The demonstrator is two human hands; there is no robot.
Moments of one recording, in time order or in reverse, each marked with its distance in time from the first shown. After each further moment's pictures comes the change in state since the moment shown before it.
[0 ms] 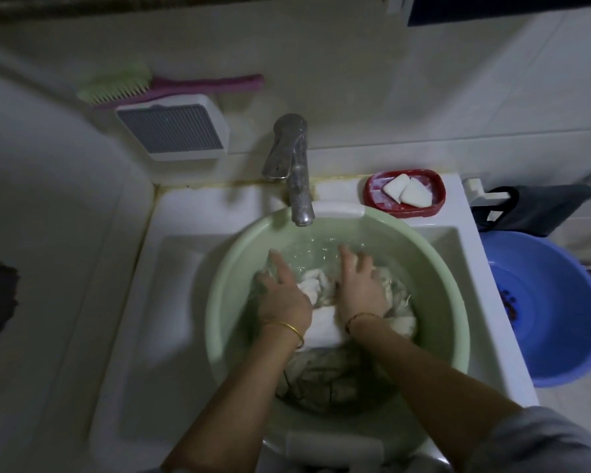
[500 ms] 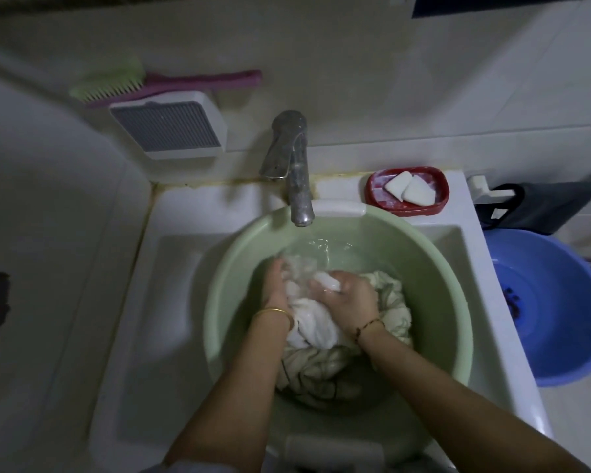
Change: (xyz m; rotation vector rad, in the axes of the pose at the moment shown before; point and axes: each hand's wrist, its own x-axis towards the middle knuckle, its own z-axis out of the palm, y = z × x) left_hand 0.025 0.005 -0.008 -1.479 -0.173 -0.526; right_hand -0.025 -0.016 -0.033 0.741 -0.092 -0.039
